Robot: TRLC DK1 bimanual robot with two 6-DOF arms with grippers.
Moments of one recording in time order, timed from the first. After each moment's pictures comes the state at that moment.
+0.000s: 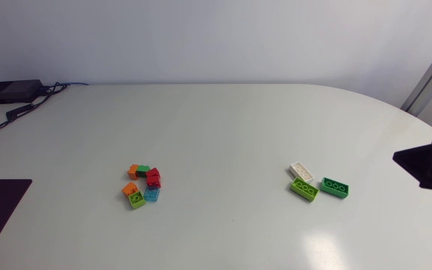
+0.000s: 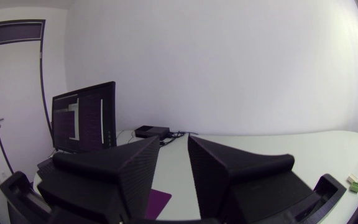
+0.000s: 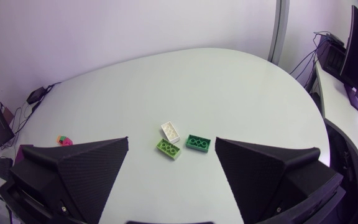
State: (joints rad) left arm 0.16 0.01 0.70 -0.67 -0.32 0.13; right arm 0.06 0.50 0.91 -0.97 0.00 0.21
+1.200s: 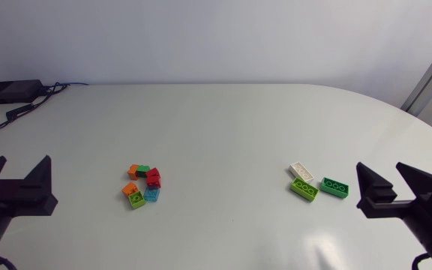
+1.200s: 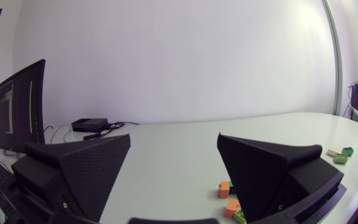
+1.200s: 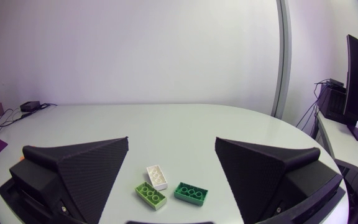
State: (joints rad) left arm 0.04 0.01 0.14 -0.13 -0.07 0.09; right arm 0.03 0.10 0.19 -0.18 0.02 0.03
